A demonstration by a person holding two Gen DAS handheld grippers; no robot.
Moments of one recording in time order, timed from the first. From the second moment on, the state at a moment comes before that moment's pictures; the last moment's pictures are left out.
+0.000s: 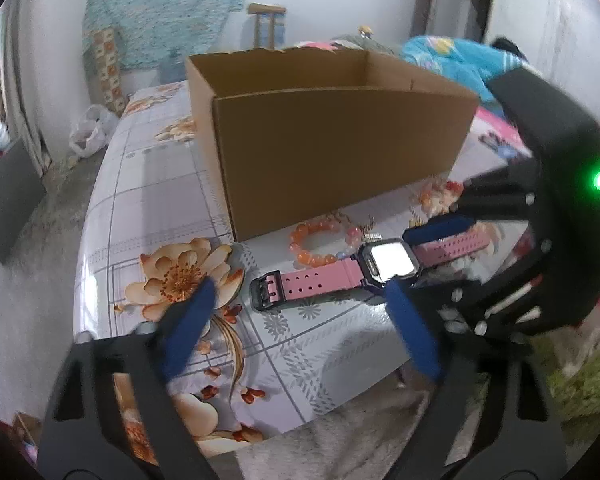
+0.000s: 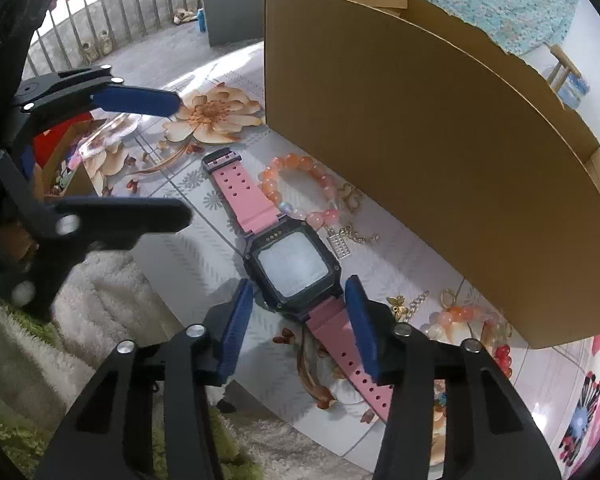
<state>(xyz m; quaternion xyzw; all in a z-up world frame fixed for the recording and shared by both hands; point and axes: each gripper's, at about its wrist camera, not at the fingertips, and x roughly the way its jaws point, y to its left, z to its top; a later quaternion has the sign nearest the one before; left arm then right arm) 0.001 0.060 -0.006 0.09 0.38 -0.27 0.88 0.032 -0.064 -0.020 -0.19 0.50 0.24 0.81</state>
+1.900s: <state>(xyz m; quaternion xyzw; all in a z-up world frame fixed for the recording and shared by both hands) -0.039 -0.007 0.009 0.20 0.34 -0.34 0.85 0.000 -0.162 0.048 -0.03 0.48 0.18 0.86</state>
